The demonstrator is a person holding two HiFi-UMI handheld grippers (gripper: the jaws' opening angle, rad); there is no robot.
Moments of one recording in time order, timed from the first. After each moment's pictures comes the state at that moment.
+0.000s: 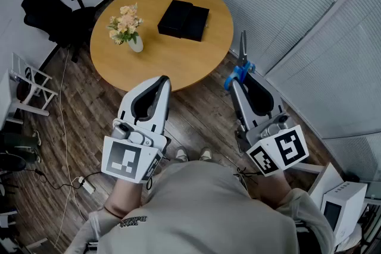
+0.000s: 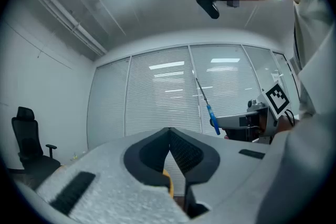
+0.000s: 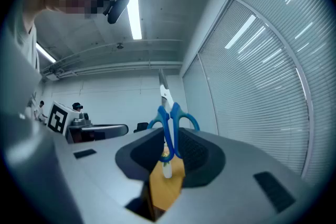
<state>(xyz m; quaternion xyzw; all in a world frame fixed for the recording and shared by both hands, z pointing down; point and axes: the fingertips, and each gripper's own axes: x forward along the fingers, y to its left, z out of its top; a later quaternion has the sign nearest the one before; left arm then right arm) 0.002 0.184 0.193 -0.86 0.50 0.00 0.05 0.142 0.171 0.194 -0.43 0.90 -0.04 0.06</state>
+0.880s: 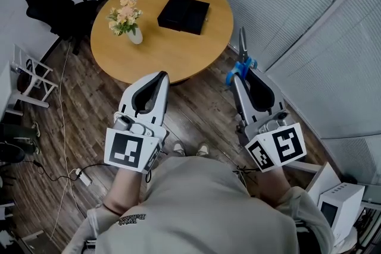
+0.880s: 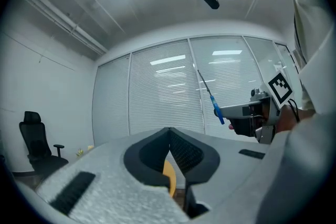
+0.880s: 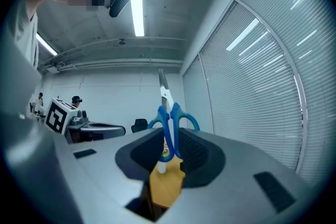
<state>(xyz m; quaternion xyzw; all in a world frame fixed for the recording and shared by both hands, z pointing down) 0.014 0.195 0.218 -0.85 0.52 -0.03 0.05 0.165 0.184 0.204 -0.44 0.90 -0.02 0.04</state>
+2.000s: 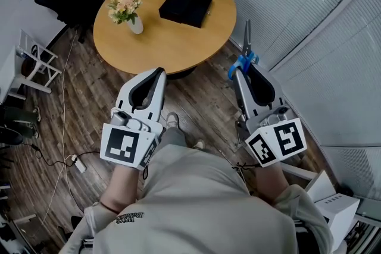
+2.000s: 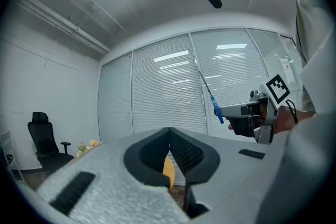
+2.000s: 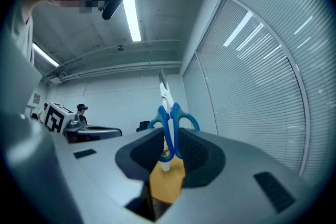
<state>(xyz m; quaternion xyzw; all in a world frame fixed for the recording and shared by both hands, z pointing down) 0.052 0.210 0.238 -0.83 0.55 -0.04 0.03 0.209 0.180 0.228 -0.41 0.91 -0.05 0.06</state>
